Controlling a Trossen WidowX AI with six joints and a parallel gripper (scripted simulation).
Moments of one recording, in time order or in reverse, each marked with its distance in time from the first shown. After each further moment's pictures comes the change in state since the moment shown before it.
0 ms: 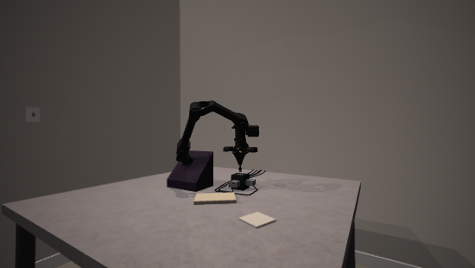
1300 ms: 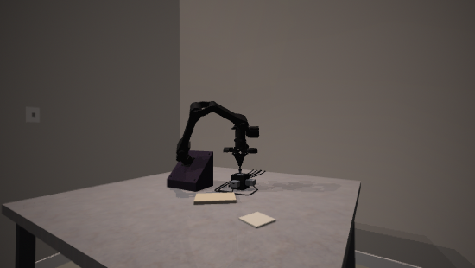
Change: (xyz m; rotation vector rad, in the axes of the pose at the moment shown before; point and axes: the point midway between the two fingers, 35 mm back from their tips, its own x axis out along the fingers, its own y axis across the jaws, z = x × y) arm 0.005 0.000 -0.001 0.017 0.011 0.001
